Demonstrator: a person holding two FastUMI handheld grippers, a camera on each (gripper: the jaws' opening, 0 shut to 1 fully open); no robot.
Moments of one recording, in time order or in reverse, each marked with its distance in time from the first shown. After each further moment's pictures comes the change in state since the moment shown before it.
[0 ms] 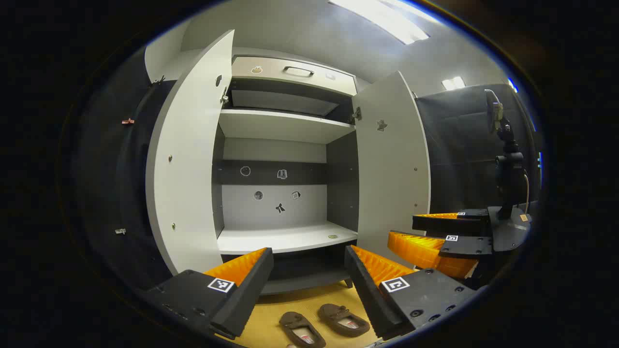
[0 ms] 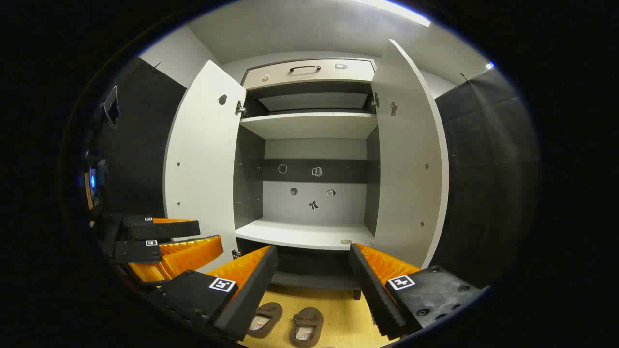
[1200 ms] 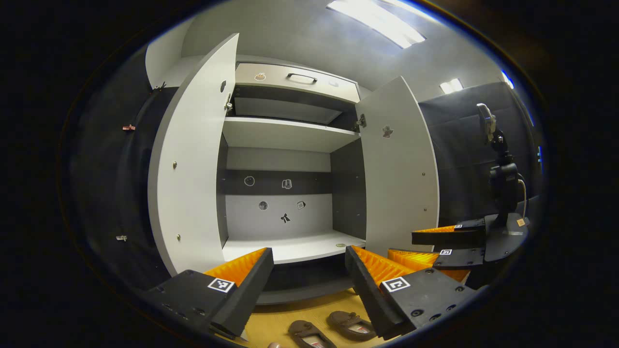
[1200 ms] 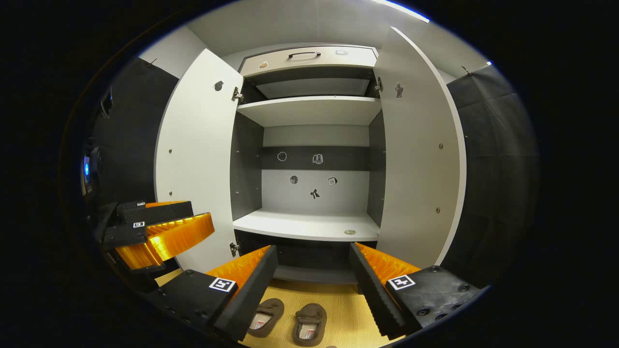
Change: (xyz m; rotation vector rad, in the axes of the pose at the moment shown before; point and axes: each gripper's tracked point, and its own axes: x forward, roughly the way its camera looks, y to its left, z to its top) left arm 0.010 0.025 0.009 0.013 -0.077 0.012; right arm 0.024 0.008 -0.029 0.005 0.071 -0.011
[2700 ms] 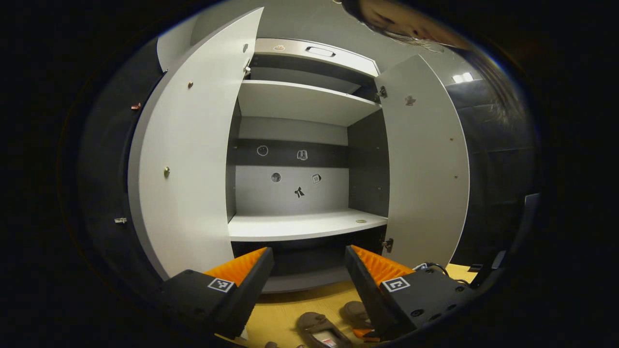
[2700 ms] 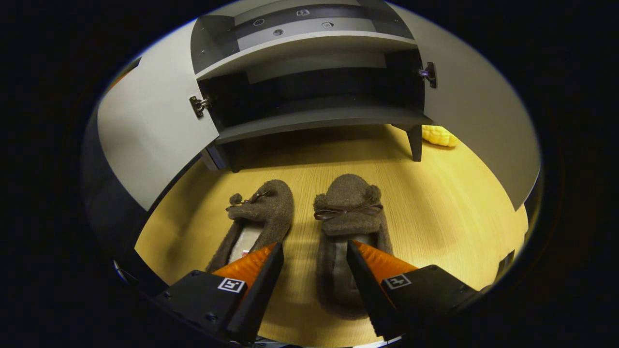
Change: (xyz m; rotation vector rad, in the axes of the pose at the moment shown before) left arm 0.032 0.036 -0.099 -0.034 0.115 0.055; right arm 0.043 0.034 -0.381 0.173 0.696 0.033
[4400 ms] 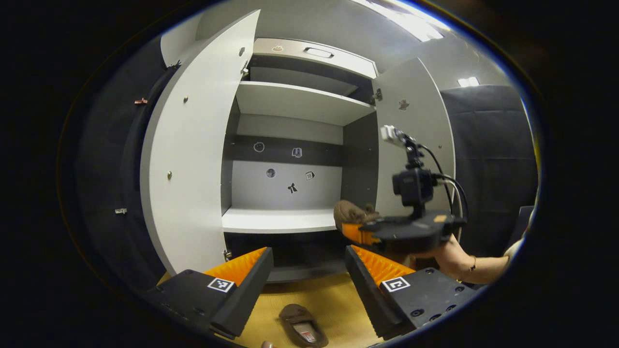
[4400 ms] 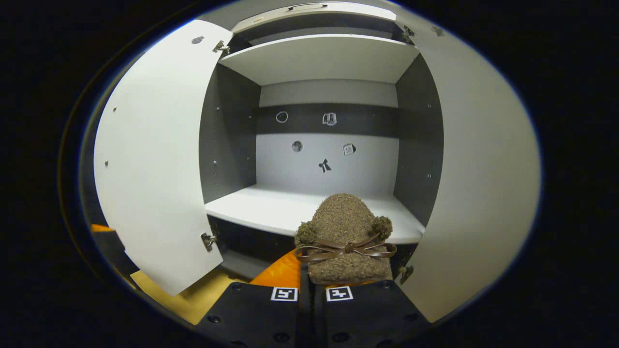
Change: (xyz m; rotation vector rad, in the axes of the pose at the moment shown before) left arm -0.031 -0.035 0.020 -0.023 0.018 0.006; right arm -0.103 0.019 0.346 -0.223 -0.554 0.008
